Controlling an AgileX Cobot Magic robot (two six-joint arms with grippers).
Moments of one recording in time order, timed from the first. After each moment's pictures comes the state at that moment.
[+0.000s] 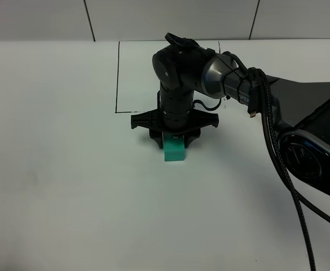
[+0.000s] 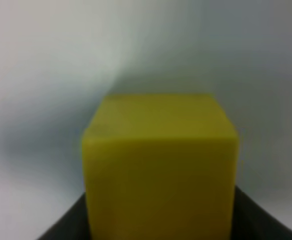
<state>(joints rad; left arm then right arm) -0.01 0.00 -0.50 -0.02 1.05 -0.05 0.66 2.39 -1.93 0.01 1.10 0.64</state>
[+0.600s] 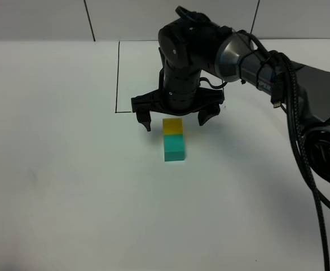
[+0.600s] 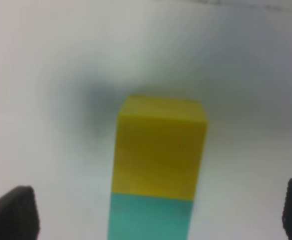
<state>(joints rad) -0.01 0.00 -0.50 -0.02 1.05 -0.05 0.64 2.28 -1.93 0.00 1.12 0.51</state>
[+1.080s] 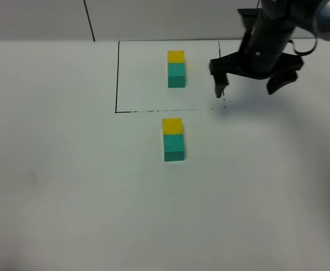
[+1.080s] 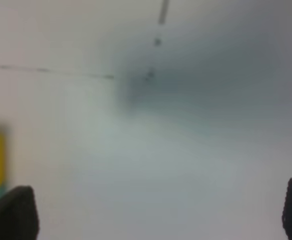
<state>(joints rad) -0.01 0.00 -0.50 -0.02 1.05 -0.05 0.30 2.11 -1.77 0.07 1.11 0.17</state>
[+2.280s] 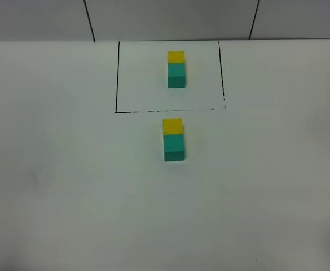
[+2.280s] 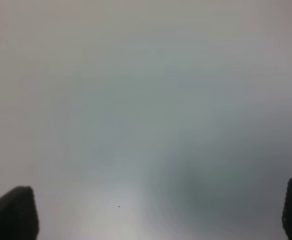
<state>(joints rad) -0.01 0.00 -0.50 -0.02 1.05 -0.05 0.07 0.49 -0.54 0.01 1.01 0.17</state>
